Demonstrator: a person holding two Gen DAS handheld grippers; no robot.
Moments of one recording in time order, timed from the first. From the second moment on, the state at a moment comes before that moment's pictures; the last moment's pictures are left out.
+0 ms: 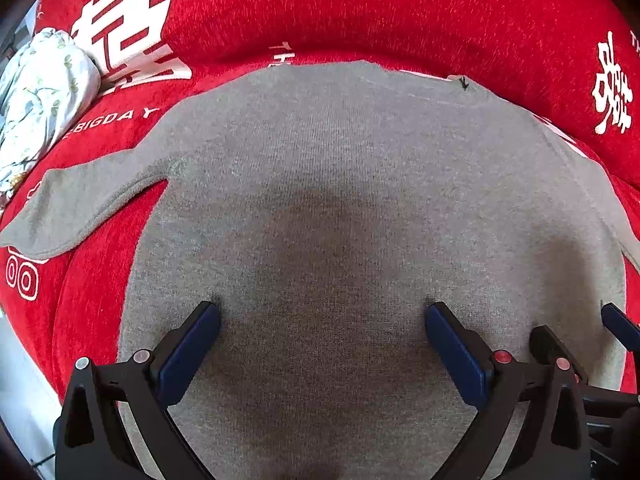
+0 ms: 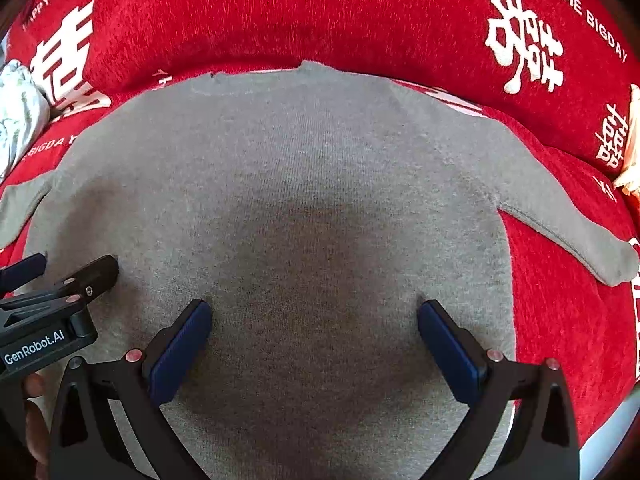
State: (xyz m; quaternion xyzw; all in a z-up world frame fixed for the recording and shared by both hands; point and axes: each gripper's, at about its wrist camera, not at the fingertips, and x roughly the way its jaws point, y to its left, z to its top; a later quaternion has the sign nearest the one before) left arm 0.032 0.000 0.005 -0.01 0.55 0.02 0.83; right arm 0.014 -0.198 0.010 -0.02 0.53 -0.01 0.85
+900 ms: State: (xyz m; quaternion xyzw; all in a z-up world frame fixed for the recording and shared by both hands) left arm 0.041 0.000 0.019 -0.01 0.59 0.03 0.81; right arm 0.033 -0.199 0.027 -0.02 0.55 0.00 0.83
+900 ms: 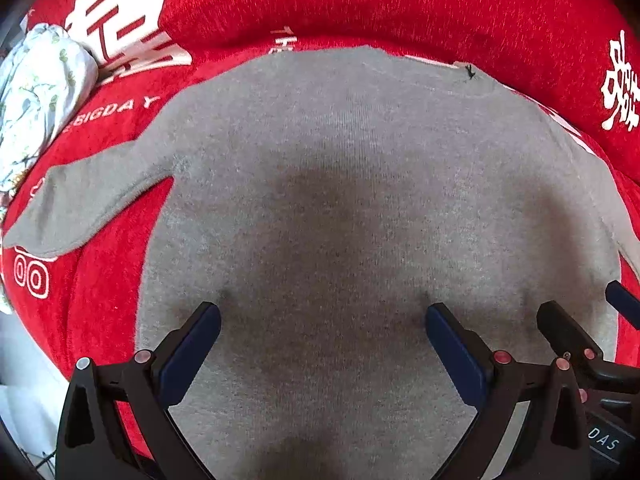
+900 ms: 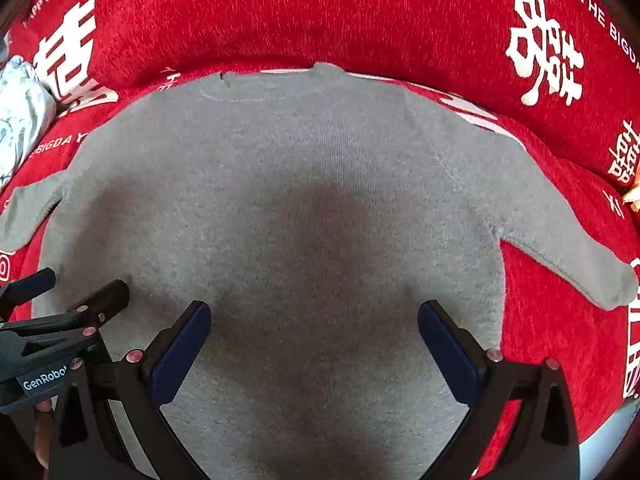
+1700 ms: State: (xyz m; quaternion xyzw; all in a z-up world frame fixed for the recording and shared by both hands) left arm 0.058 -0.062 0.058 0.04 0.55 0.03 0.84; right arm 0.045 -0.274 0.058 0.03 0.51 -0.03 0.86
